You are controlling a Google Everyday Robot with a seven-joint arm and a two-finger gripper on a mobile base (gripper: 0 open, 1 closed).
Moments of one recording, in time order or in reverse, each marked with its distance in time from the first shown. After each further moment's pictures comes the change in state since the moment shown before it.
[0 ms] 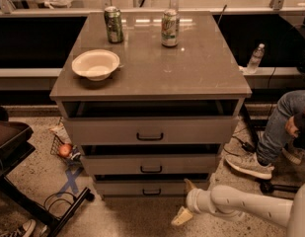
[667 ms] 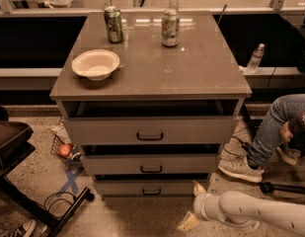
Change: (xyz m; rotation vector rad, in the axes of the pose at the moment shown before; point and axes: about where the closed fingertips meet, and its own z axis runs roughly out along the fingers) arm -0.018 0.018 -0.066 0.059 0.043 0.019
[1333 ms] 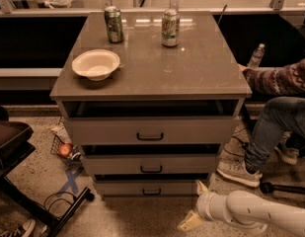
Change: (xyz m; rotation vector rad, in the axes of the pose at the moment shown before) arm -0.018 0.002 -0.030 -0.012 -0.048 0.073
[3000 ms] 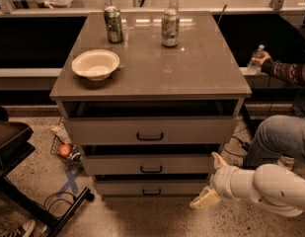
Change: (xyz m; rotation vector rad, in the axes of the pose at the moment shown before) arm -0.103 -0.045 -0.137 0.103 -0.015 -0.051
